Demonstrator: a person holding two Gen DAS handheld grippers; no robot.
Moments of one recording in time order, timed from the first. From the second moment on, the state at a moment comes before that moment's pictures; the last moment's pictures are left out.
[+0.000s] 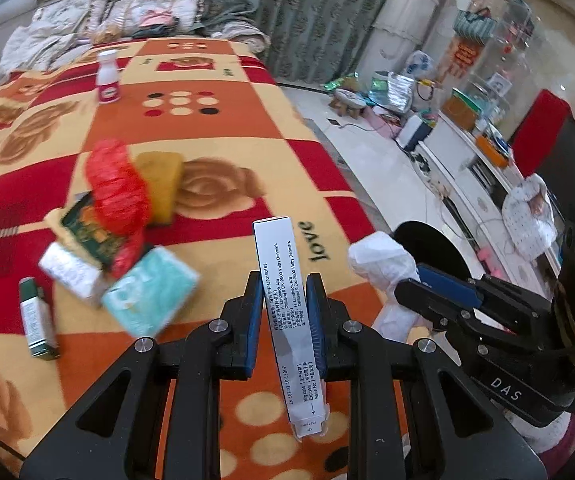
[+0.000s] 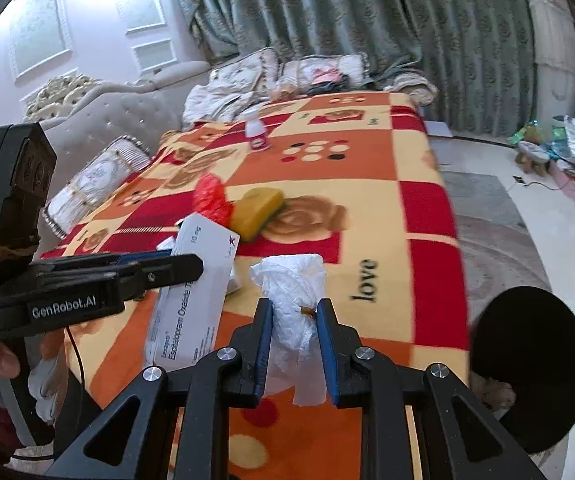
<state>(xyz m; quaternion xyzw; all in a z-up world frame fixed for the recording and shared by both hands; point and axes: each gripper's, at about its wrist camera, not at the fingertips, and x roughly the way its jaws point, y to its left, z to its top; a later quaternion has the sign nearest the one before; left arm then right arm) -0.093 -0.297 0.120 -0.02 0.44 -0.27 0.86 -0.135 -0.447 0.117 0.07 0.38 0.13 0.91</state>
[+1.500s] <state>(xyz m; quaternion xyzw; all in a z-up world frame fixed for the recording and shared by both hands) -0.062 -0.504 0.090 -0.04 0.48 -0.38 0.79 -0.155 -0.645 0.079 0.13 0.40 -0.07 0.90</state>
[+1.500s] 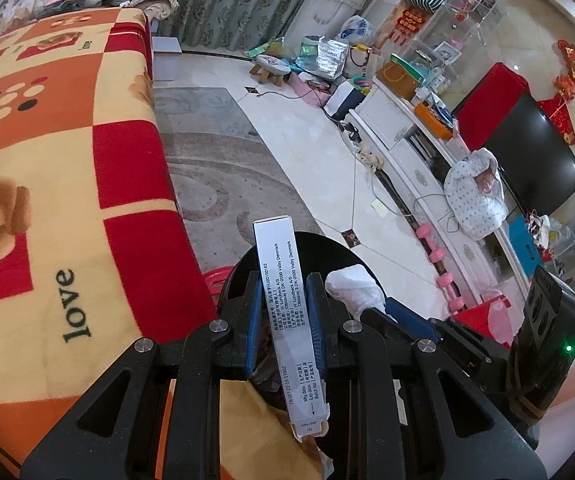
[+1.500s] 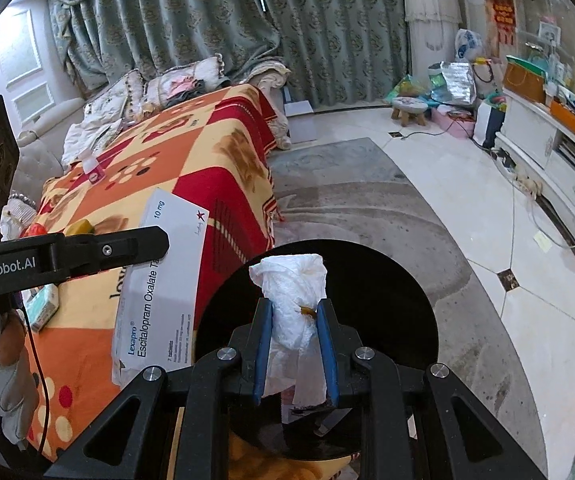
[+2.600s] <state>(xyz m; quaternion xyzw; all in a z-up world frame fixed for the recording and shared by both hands) -0.077 -0.450 0.095 -0.03 0.47 -0.33 0.82 -0.155 -0.632 0.076 0.15 0.41 -0.06 0.90</state>
